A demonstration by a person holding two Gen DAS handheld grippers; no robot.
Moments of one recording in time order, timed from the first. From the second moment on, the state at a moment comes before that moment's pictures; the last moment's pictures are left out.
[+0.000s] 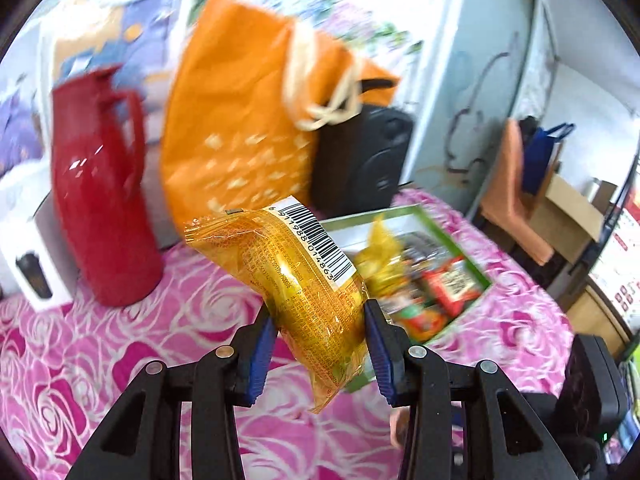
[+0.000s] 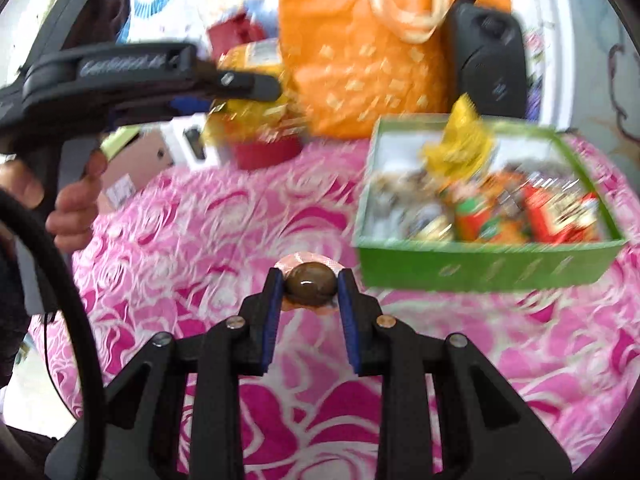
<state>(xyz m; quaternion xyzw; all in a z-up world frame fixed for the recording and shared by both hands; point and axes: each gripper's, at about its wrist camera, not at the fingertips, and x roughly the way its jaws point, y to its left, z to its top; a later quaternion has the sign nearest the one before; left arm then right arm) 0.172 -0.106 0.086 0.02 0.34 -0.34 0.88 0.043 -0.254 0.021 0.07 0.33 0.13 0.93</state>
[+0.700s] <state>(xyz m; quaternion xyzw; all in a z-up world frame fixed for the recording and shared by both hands) 0.214 -0.211 0.053 0.03 0.36 -0.34 0.87 0.110 -0.375 0.014 0.08 0.30 0.01 0.95</state>
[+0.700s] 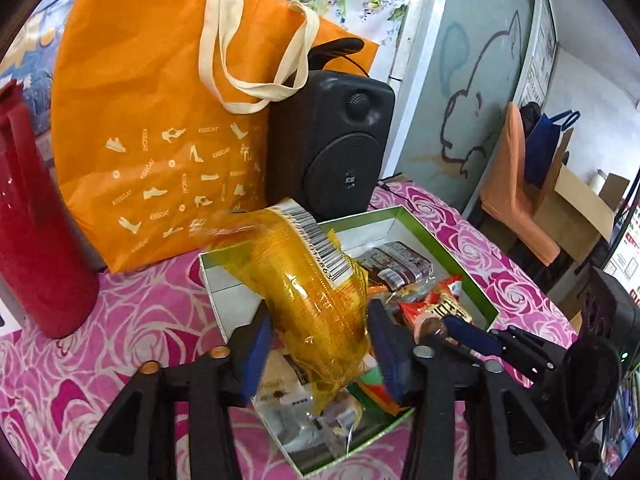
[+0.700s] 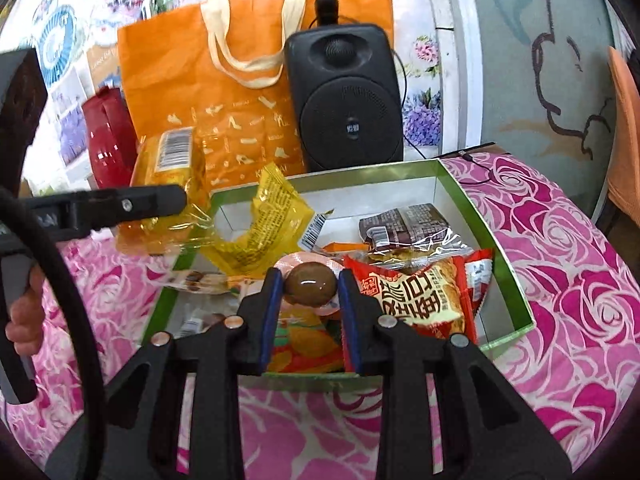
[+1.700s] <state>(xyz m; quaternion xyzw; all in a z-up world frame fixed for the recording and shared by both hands) 0.071 -0.155 0.061 0.04 0.33 -0.20 0.92 -0.011 -0.366 0.054 0.04 0.32 -0.05 0.94</state>
